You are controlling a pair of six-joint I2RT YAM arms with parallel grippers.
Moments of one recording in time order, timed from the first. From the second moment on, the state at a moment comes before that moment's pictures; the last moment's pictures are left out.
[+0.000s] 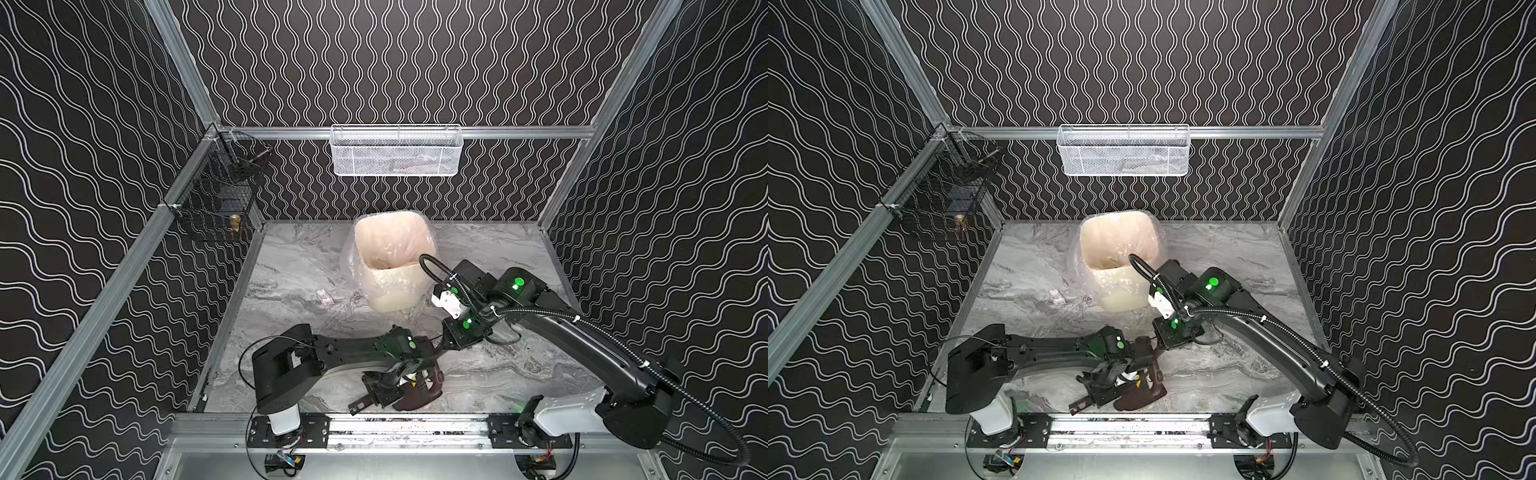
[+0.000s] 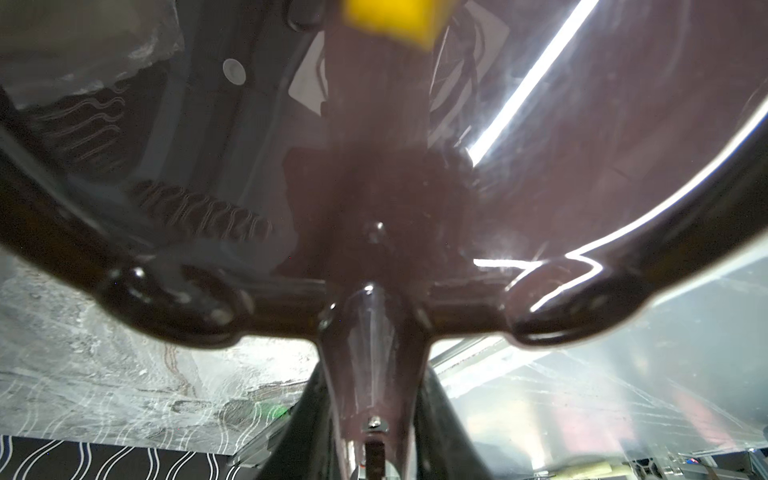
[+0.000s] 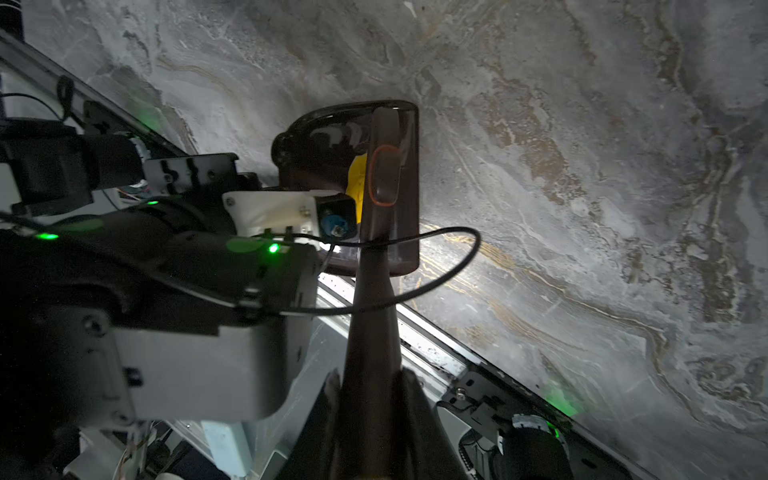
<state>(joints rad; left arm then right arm) -1.22 1.74 1.14 -1.24 0.03 -0.17 0.84 1.37 1.45 -1.40 -0.26 0.39</state>
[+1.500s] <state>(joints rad) -1.07 1.31 1.59 -1.63 -0.21 -0.43 0.06 1.17 1.45 -1.45 -0.45 0.17</state>
